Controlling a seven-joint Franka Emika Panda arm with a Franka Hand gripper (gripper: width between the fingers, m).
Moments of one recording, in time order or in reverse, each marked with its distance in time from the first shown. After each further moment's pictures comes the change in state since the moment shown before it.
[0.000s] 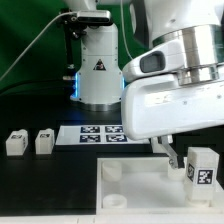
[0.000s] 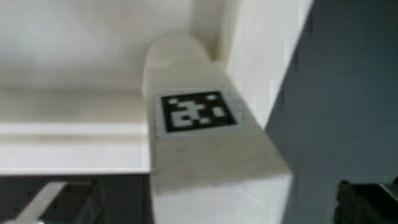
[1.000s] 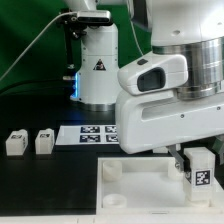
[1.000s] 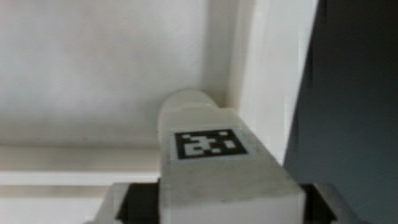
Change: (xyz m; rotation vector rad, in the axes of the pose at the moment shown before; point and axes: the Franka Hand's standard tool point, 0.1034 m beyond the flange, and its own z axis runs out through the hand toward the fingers) arm -0.004 0.009 0.010 0.019 -0.153 0.018
